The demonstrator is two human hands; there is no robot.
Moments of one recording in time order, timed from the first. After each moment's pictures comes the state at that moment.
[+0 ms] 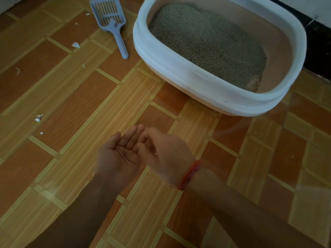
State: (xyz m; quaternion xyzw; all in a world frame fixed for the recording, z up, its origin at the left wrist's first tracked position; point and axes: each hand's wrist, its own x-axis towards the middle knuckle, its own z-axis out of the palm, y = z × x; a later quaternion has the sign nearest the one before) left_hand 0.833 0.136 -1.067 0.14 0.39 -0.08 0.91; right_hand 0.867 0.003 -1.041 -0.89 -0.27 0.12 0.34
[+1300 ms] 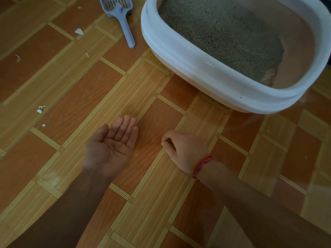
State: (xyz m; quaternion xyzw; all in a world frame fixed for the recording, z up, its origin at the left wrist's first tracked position) left_hand 0.836 0.168 -1.077 0.15 0.43 0.00 0.89; right_hand 0.883 -0.022 -1.098 -0.93 -0.24 0.19 0.22
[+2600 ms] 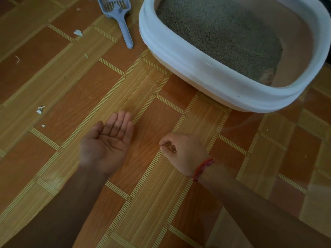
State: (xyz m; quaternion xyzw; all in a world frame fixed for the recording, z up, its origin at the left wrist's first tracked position) left_hand 0.841 0.171 -1.073 0.14 0.43 0.03 0.89; right_hand 0.877 -0.025 -1.090 -0.91 -0.21 0.20 0.28
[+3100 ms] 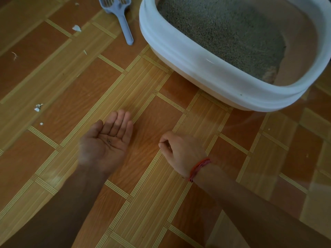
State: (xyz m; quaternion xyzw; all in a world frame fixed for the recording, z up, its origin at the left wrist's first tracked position) left_hand 0.841 0.171 -1.077 0.15 0.42 0.02 0.89; right_hand 0.873 -0.017 -1.098 -0.93 -0.23 0.19 0.22
